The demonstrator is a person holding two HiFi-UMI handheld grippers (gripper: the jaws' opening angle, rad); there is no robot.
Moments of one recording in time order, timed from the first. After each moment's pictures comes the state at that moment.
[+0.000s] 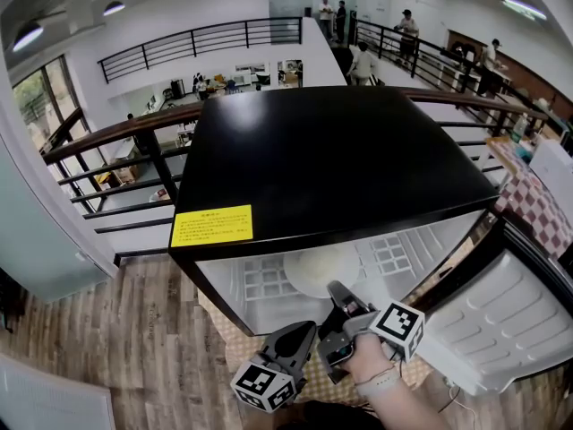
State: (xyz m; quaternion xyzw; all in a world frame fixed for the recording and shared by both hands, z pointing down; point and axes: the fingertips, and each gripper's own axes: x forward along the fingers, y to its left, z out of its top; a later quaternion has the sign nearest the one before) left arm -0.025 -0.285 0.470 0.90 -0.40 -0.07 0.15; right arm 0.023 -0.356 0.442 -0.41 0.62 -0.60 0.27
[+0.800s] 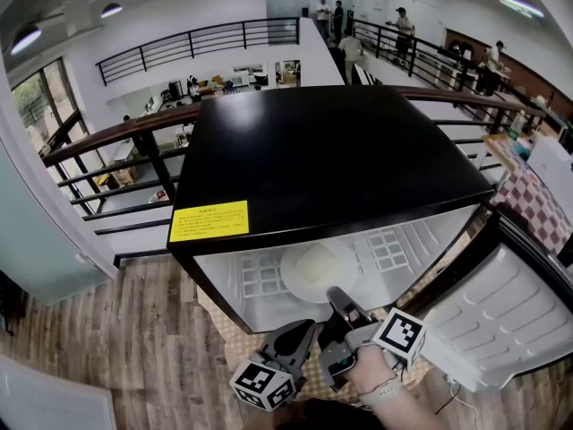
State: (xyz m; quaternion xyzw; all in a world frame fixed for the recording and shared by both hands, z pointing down) left arm -0.024 -0.282 0.468 0.90 -0.40 -0.07 0.15; right arm 0.023 -0.336 0.428 -0.39 0.65 -0.59 0.30
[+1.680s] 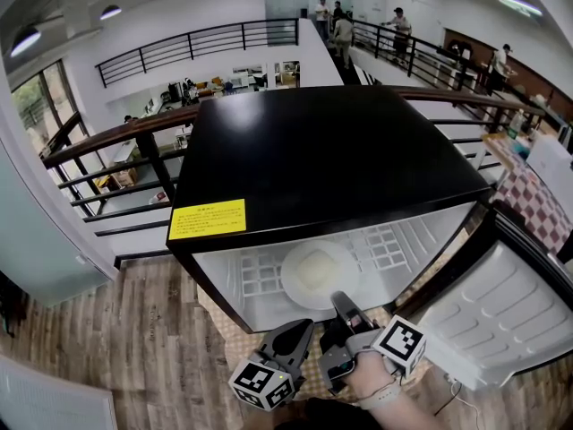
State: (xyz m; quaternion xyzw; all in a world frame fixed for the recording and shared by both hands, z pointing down) left arm -0.026 -0.279 0.466 0.90 -0.40 -0.07 0.14; right arm 0.035 -0.325 0.433 -0.41 0.63 -0.58 0.32
